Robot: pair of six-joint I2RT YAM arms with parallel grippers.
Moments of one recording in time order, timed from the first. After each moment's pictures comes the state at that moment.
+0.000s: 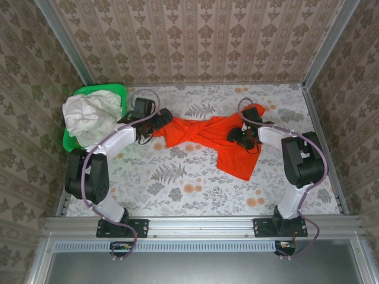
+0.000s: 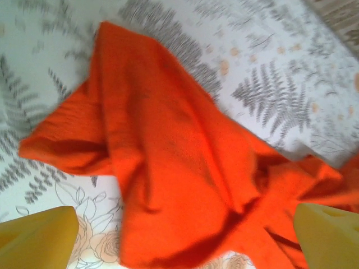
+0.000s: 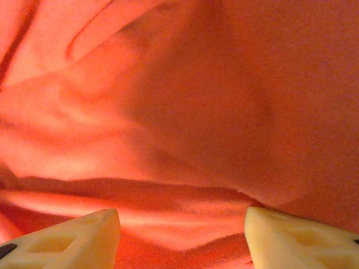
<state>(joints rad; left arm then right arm) -0.37 1.64 1.11 -0.32 0.08 -0.84 0.18 1.80 1.04 -0.37 -0.20 0.58</state>
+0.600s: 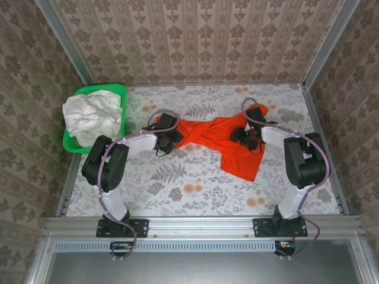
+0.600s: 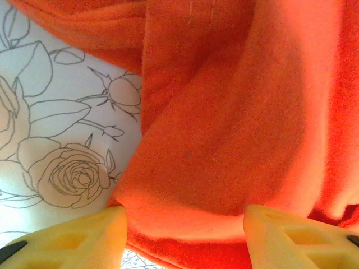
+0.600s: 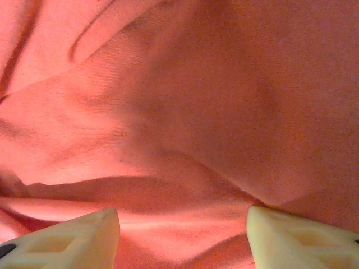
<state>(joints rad) -0.54 1.81 1.06 -0.28 0.02 -1.23 0.17 1.79 1.04 -0.38 -0.22 0.58</state>
